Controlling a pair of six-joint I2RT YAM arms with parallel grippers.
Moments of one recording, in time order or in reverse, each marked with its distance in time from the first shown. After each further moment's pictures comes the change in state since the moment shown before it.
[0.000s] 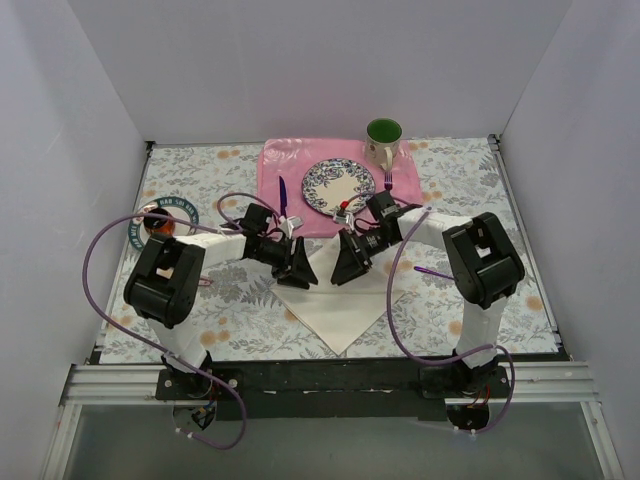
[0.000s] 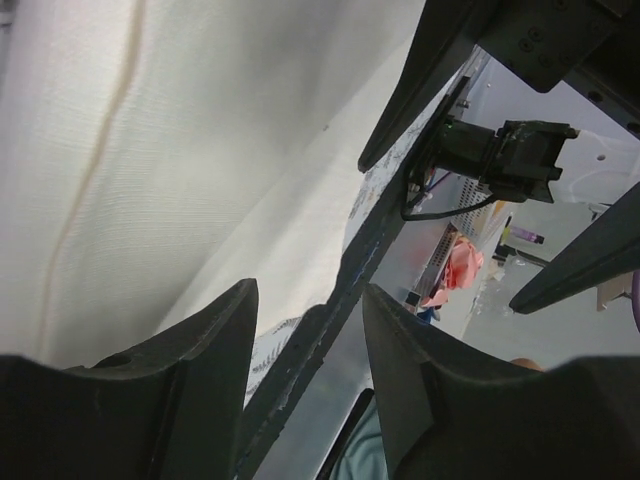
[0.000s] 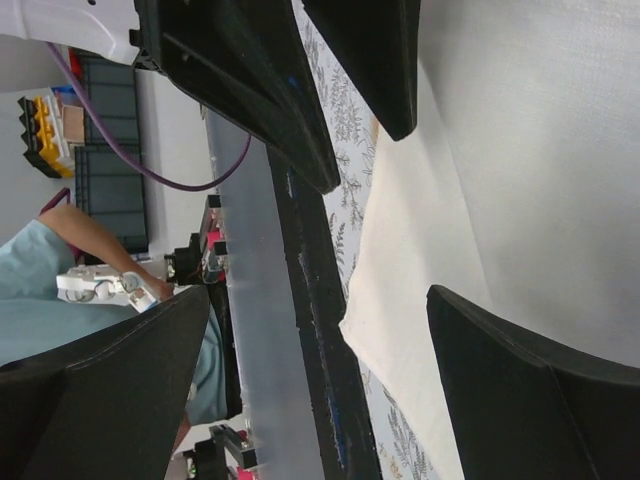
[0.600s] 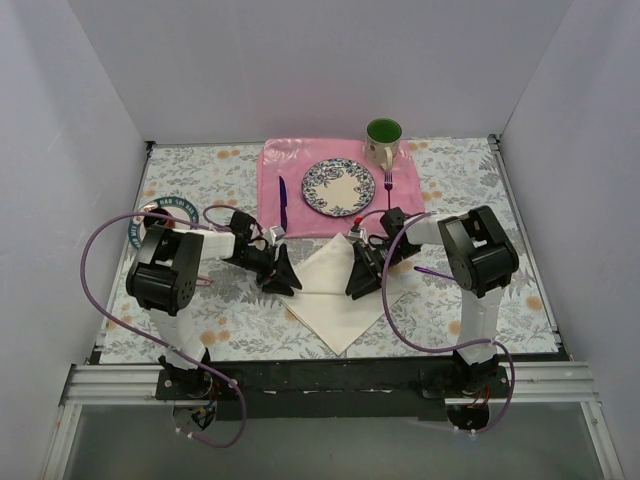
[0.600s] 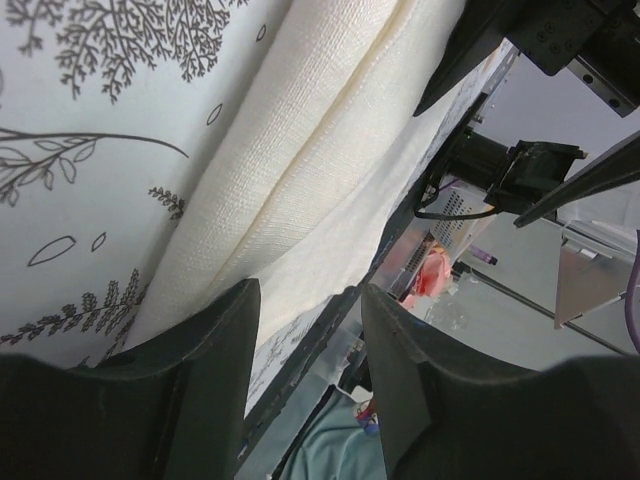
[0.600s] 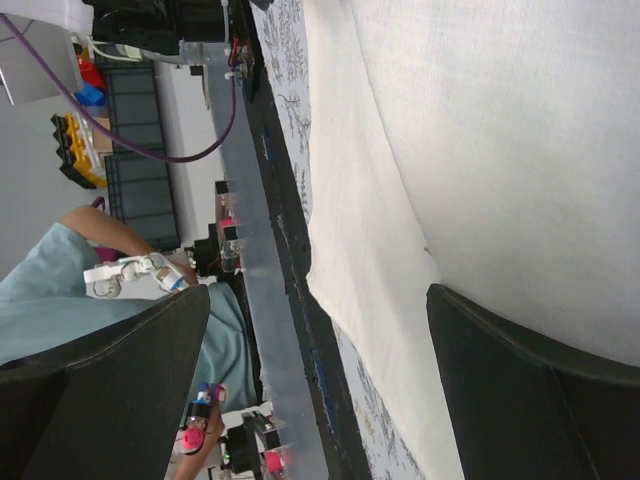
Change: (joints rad) left arm 0.131 0.097 -0.048 -0.086 0.014 0.077; right arm -0.071 0.108 -0.076 -0.113 -0.002 -0.183
